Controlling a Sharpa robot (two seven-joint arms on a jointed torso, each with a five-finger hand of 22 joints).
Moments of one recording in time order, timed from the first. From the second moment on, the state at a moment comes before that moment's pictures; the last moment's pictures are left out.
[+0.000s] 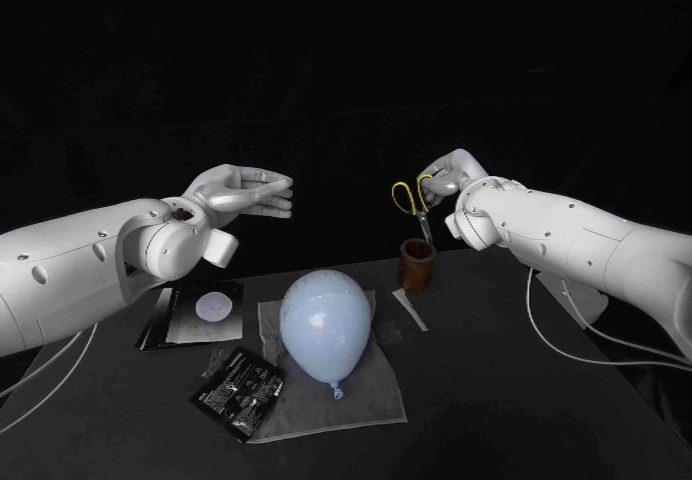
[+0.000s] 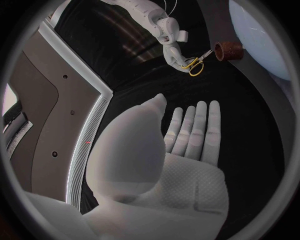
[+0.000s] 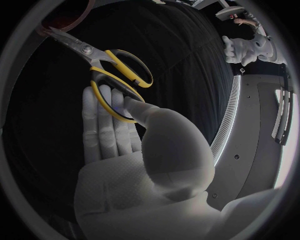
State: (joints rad) left arm 1.41 -0.68 -0.09 1.21 -0.16 -0.08 0.20; left_hand 1.51 -0.17 0.31 0.28 0.05 0.74 0.20 0.26 0.36 0.85 0.21 0.24 0.07 0.89 0.16 0.25 0.30 0.16 0.88 0.29 0.17 0.09; right arm 1.37 -0.49 -0.16 0.75 -0.65 -0.53 0.04; right_hand 1.33 0.00 0.60 -0.11 0.05 0.99 0.14 0.37 0.39 1.35 0.10 0.13 0.10 1.20 0.03 0.30 0.42 0.14 0.93 0.10 0.71 0.54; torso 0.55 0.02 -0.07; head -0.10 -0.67
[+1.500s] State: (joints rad) left arm 1.41 -0.68 -0.09 1.18 -0.13 -0.10 0.22; left_hand 1.52 -0.16 0.33 0.28 0.05 0.75 0.19 0.27 0.36 0.86 0.21 0.24 0.07 0.89 0.16 0.26 0.30 0.17 0.89 0.29 0.18 0.08; right arm 1.29 -0.53 -0.16 0.85 -0.62 -0.51 0.12; right_hand 1.25 -0.06 0.54 -0.14 0.05 0.86 0.22 0.21 0.39 1.14 0.16 0.06 0.06 0.95 0.14 0.15 0.38 0.16 0.72 0.20 0.58 0.48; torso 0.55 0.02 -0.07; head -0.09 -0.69
